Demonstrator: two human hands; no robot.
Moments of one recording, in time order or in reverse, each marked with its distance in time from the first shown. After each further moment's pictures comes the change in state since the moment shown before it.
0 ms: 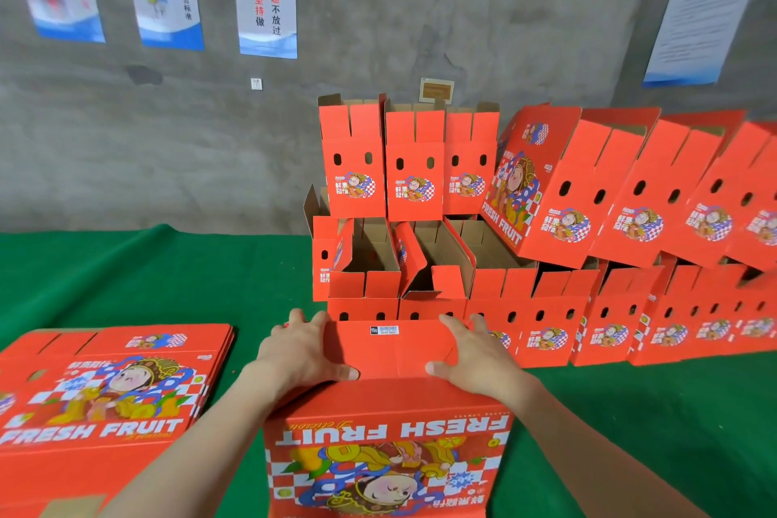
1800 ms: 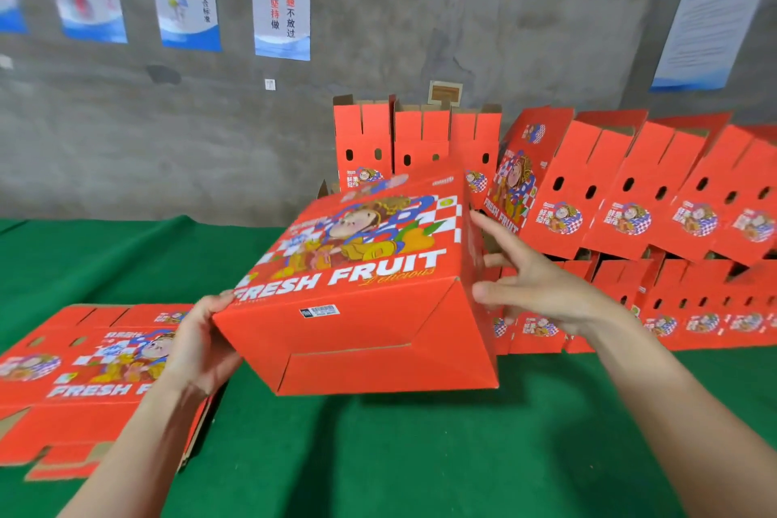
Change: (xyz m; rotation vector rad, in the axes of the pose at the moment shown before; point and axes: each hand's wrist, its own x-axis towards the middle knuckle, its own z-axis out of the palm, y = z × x) left_hand -0.067 -0.088 -0.006 -2.048 0.123 0.073; right_hand -0.100 -0.015 -0.113 0.714 -0.102 -0.363
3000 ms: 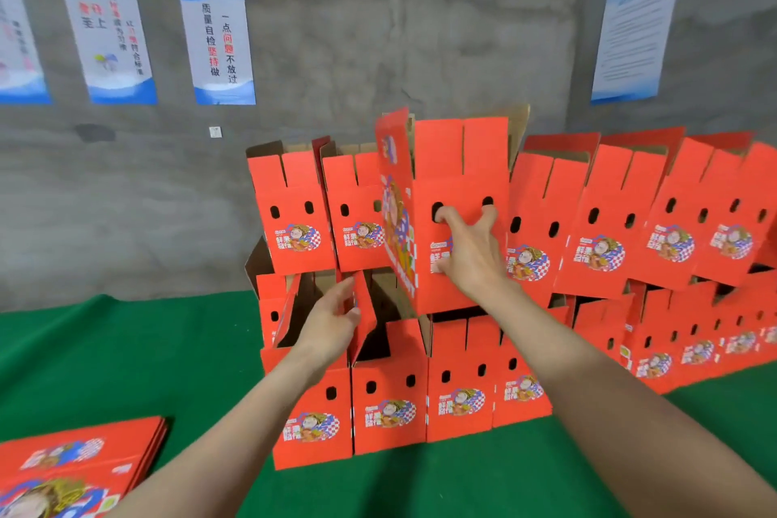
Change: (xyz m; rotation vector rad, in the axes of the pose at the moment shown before) left_hand 0.143 -0.090 0.219 0.966 -0.272 0.240; right_hand 0.182 0.060 -0.107 -0.733 0.754 0.004
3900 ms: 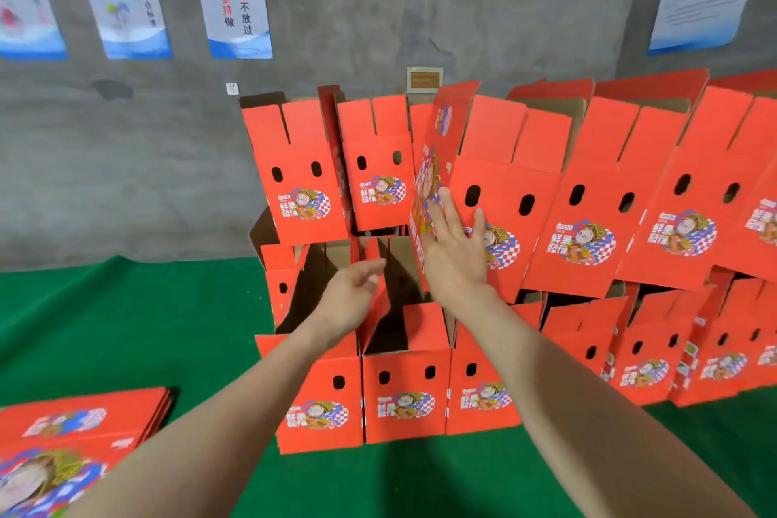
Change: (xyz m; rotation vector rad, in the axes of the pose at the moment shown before) left_hand 0.074 -0.045 0.014 0.134 -0.022 -0.033; right_hand 0.028 0.007 0.118 -0.660 -0.130 -0.305
